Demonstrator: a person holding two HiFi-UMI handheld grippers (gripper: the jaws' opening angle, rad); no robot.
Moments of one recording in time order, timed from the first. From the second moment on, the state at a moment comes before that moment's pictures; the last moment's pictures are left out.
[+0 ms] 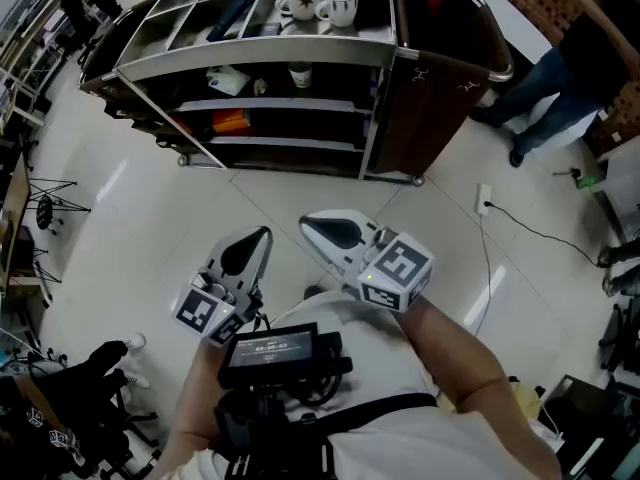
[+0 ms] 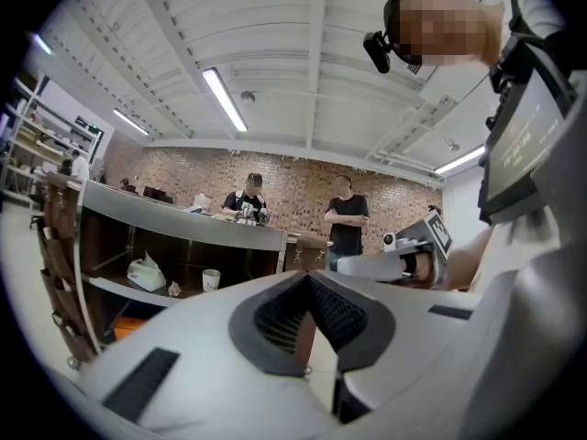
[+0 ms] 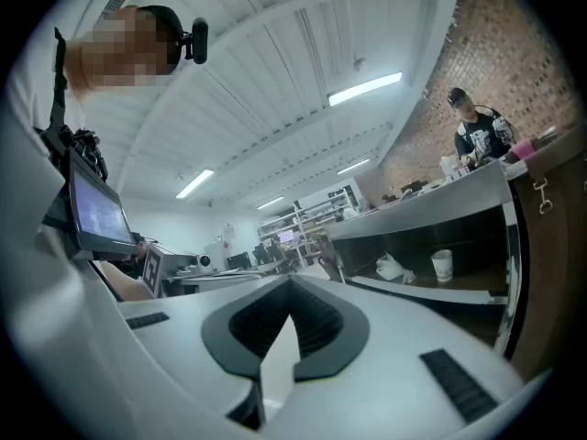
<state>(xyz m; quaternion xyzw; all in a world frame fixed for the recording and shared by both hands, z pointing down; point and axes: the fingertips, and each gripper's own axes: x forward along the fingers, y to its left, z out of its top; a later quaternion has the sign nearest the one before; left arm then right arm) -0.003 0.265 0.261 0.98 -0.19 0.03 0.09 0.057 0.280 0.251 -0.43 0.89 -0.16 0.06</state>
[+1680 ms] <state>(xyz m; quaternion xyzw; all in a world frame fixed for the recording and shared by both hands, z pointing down) 0.040 0.064 0.305 0.95 -0.25 0.11 0.12 0.096 0.074 0.337 -0.35 0.91 -0.21 0.02</state>
